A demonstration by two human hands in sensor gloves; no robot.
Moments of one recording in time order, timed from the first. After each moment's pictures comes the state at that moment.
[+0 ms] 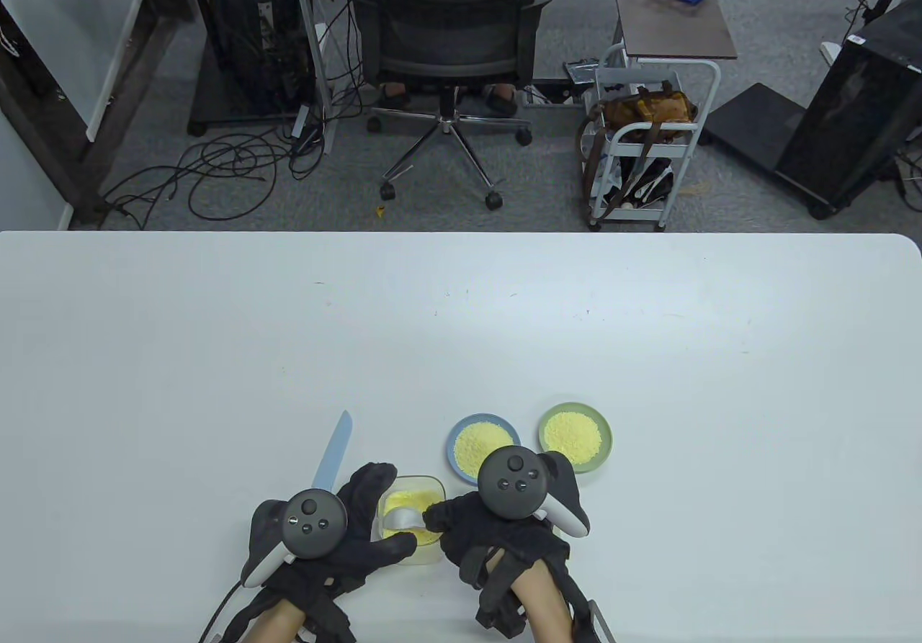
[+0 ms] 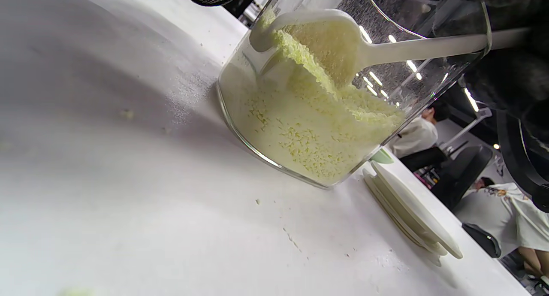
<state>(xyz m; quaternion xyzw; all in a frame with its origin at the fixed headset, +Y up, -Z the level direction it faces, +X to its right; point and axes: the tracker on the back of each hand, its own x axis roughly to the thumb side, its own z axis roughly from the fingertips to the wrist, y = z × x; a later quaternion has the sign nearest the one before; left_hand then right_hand) -0.200 -0.766 -0.219 -0.14 -0.16 0.30 0.93 0.029 -0.705 -0.240 0.24 0.18 0.85 0.42</state>
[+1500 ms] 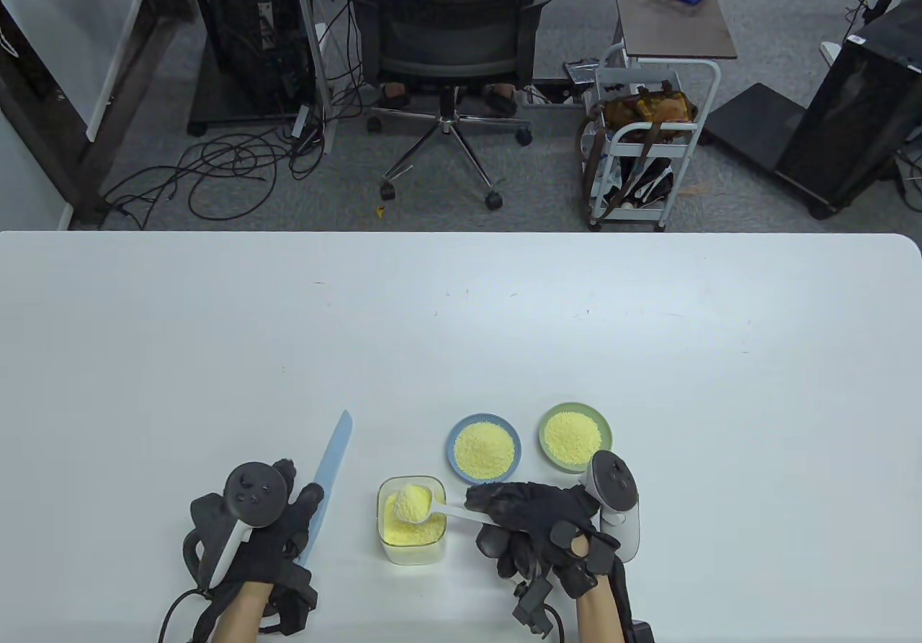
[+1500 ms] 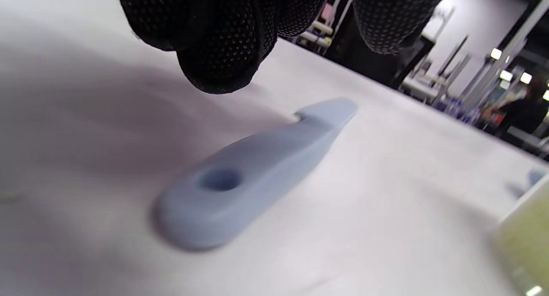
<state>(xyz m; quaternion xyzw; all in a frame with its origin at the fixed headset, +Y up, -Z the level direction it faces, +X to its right) -0.268 -0.752 -0.230 -0.10 0.14 0.14 0.97 0.095 -0.753 -0.244 0.16 0.21 0.62 0.74</state>
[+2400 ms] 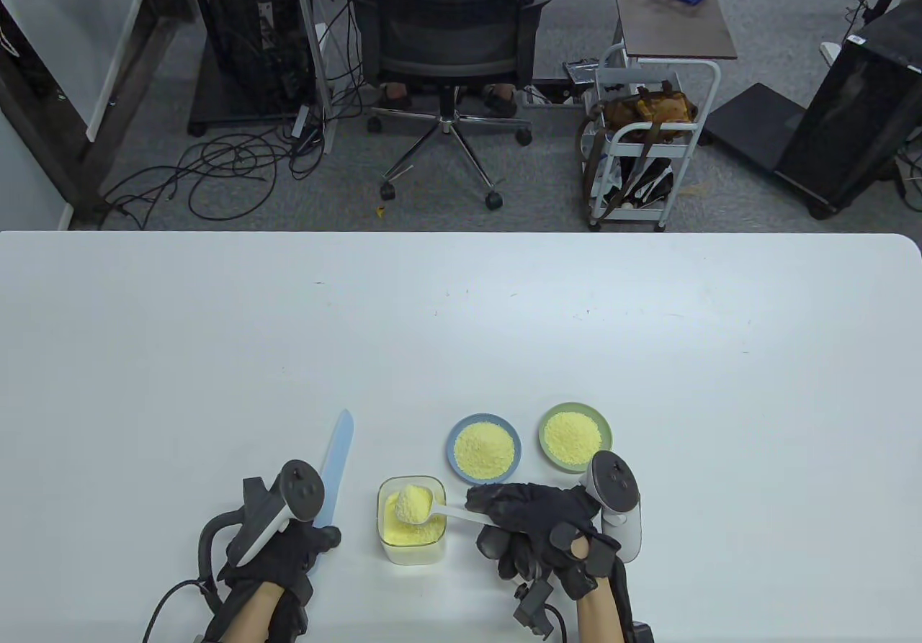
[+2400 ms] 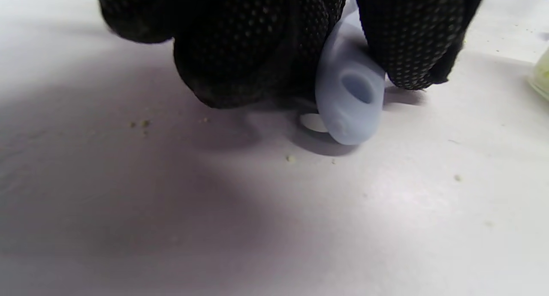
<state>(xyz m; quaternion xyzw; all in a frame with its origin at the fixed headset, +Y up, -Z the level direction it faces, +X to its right) -0.245 -0.766 -0.237 -0.22 0.10 0.05 0.97 0.097 -0.754 -0.244 0.16 0.20 0.63 0.73</state>
